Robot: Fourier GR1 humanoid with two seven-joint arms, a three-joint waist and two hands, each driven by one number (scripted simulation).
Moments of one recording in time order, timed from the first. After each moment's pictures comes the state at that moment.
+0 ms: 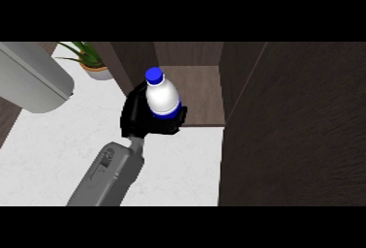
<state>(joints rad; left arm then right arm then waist) -0.46 0.00 -0.24 -1.23 0.40 0.31 -0.18 0.56 -0.09 0.38 -2.11 -0.20 0.09 -0.22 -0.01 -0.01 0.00</state>
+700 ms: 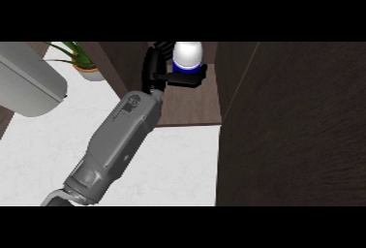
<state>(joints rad) -0.95 0.00 -0.17 -0.70 0.35 0.45 -0.26 0.54 -0.10 0.37 -2.09 -0.23 0.11 -0.23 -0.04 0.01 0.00</state>
